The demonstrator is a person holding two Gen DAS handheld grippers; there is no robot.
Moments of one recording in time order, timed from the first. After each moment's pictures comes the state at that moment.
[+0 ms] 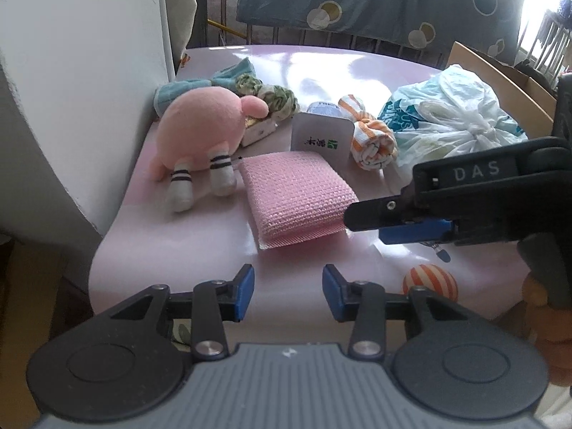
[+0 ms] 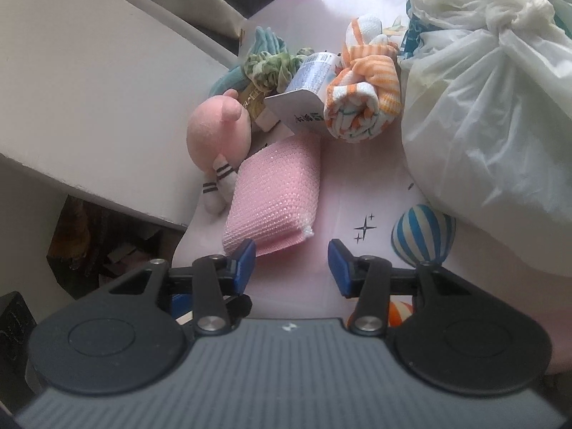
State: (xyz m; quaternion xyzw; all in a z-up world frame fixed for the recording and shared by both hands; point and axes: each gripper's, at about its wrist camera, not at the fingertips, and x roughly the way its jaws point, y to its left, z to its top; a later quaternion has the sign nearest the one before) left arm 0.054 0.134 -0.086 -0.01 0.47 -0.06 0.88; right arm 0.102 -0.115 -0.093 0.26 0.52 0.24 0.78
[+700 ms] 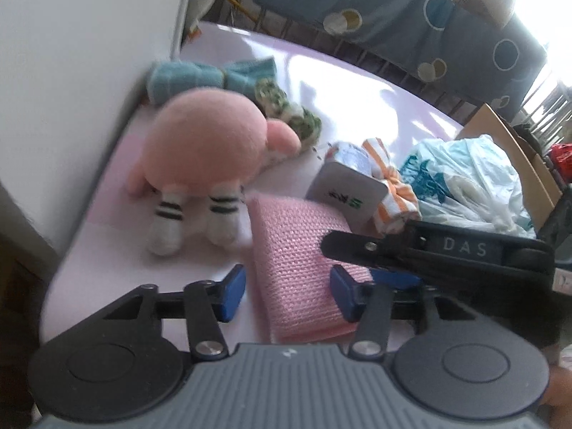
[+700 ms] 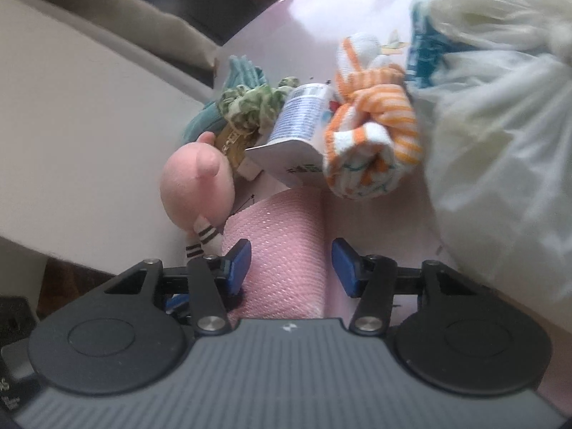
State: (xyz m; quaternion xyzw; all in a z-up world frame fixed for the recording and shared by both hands) left arm 0.134 0.173 -0.108 -0.16 0.49 -0.09 0.85; right arm 0.146 -0.080 -0.112 0.30 0.51 0.19 0.79
